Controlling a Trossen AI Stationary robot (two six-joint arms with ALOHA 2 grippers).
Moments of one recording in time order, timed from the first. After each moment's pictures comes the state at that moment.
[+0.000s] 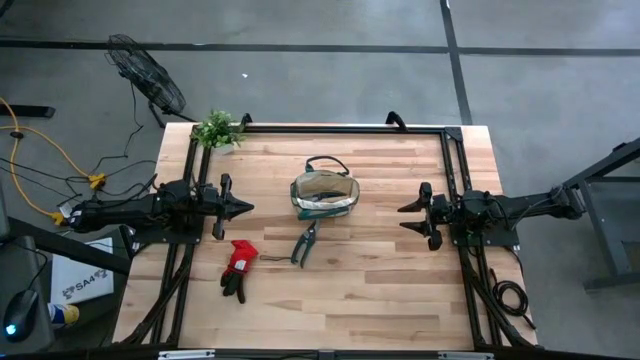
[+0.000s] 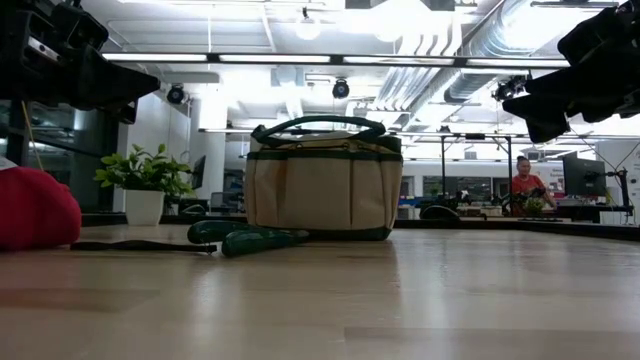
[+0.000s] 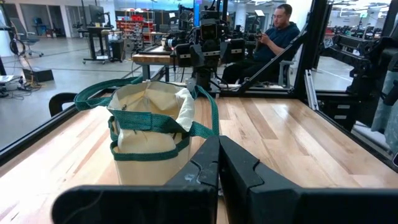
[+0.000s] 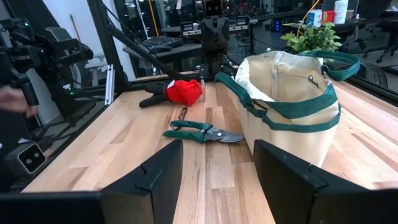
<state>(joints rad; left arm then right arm) 0.07 0.01 0.02 0.00 0.07 -0.03 0.12 0.13 0.01 0.03 0.08 0.15</state>
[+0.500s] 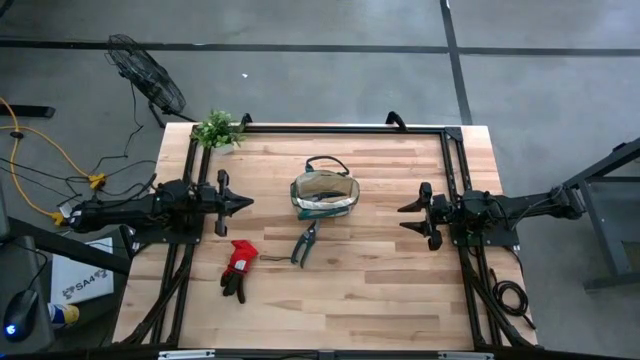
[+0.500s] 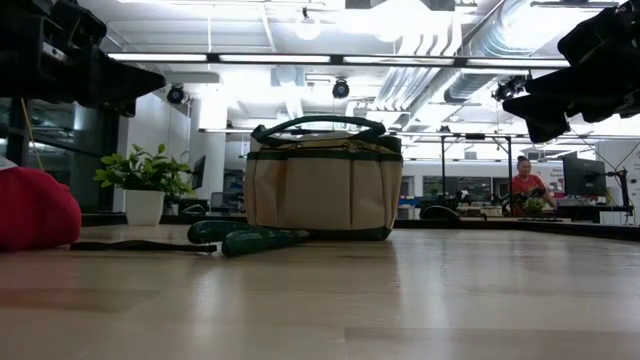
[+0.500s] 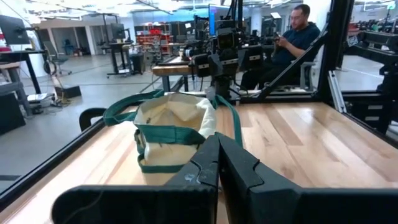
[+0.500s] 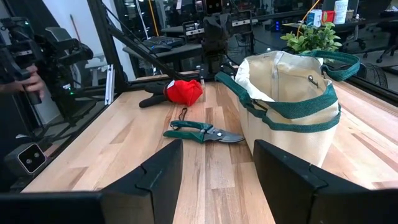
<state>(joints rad) 0.07 0.01 0.02 0.04 0.00 0.05 0.12 0.13 0.01 0.03 0.07 0.15</state>
